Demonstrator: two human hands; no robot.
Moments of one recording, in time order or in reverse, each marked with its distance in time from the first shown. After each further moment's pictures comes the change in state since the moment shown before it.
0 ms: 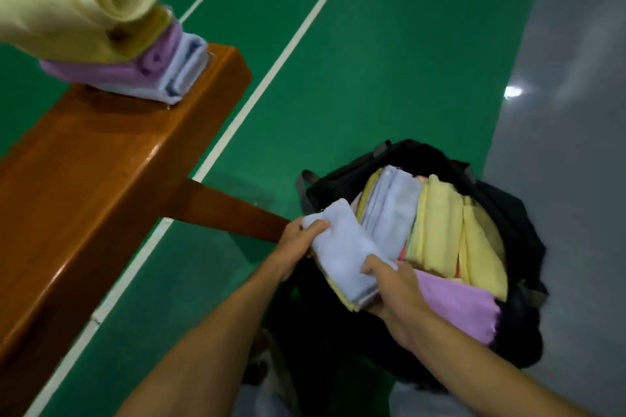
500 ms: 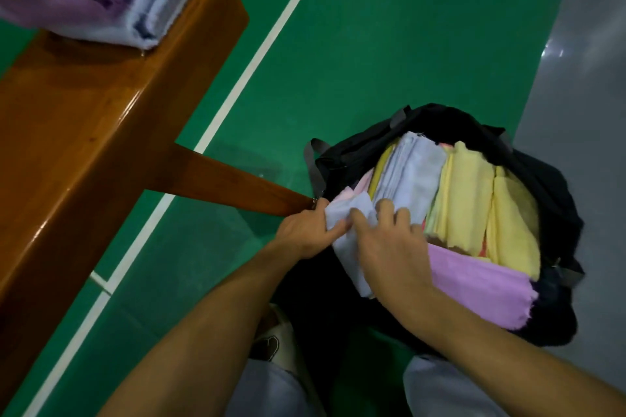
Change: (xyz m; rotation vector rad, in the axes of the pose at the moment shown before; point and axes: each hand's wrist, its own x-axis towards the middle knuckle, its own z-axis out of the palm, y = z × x) left_hand 0.026 -0.030 -0.001 1.155 -0.070 0.204; right_hand 0.025 0.010 0.023 -1.732 0.297 -0.923
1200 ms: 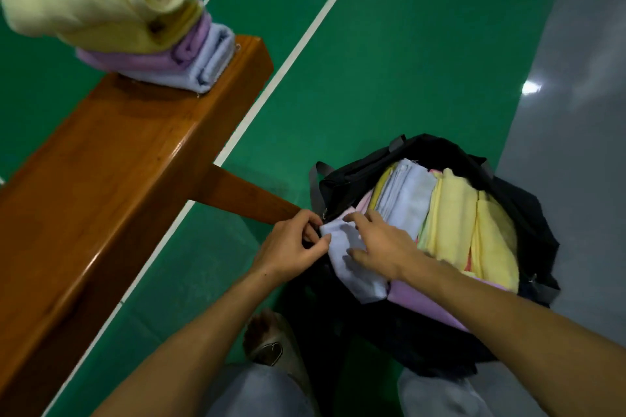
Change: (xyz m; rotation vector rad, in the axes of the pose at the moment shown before) left_hand -0.088 -0.001 -0.057 -0.408 0.360 0.199; right_hand 0.041 0.027 -0.011 0.436 -0.389 -0.177
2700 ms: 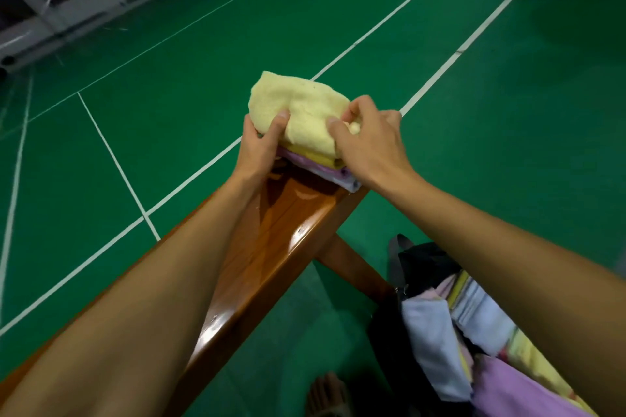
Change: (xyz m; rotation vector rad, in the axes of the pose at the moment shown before) left_hand 0.059 0.059 -0.314 -0.572 0.687 -0.168; right_hand 0.046 -0.274 -0.240 0.625 0.538 -0.215
